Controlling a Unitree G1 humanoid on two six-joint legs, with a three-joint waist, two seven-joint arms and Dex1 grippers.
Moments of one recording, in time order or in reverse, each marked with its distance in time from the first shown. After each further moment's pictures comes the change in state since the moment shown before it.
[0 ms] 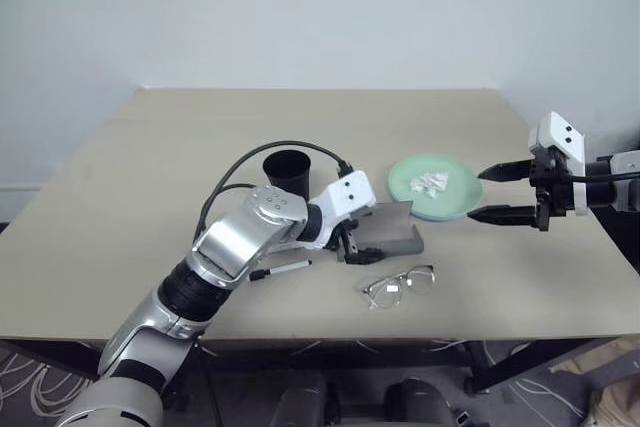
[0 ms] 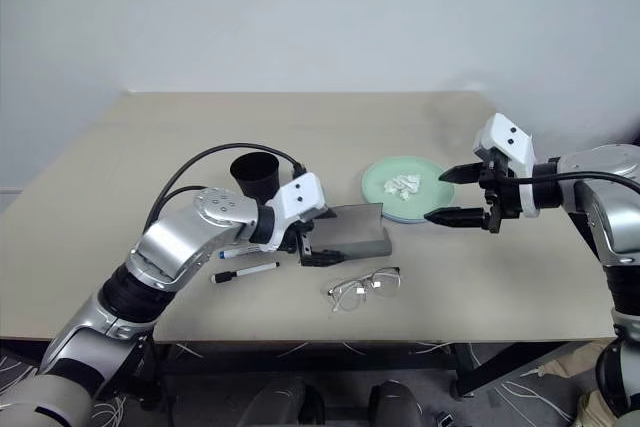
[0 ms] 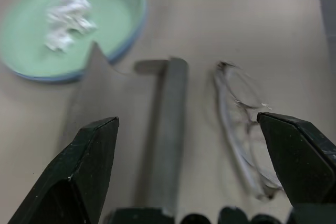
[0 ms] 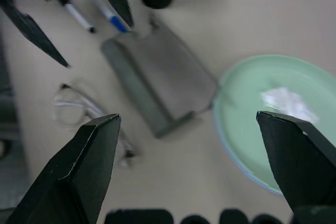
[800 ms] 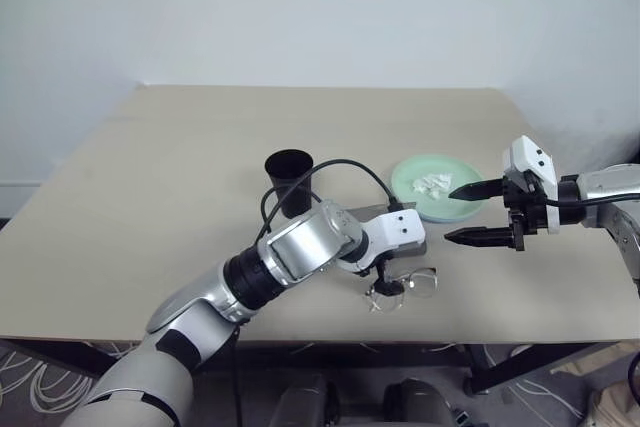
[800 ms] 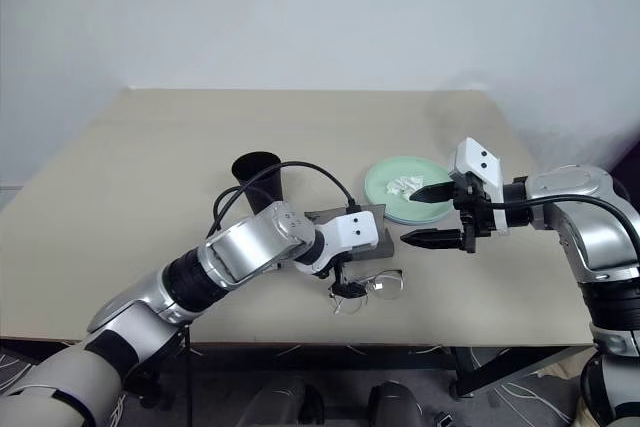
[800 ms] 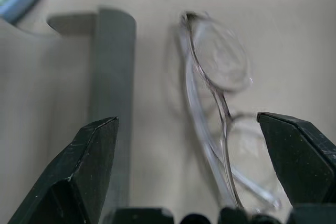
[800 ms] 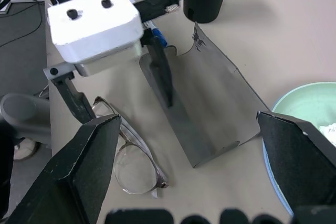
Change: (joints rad) left arm -0.167 -0.193 -0.263 0.176 0.082 0.170 0.055; right arm 0.036 0.096 0.036 -0.016 0.027 -0.080 -0.040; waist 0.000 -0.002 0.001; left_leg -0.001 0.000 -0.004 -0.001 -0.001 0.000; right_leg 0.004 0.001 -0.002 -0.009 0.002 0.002
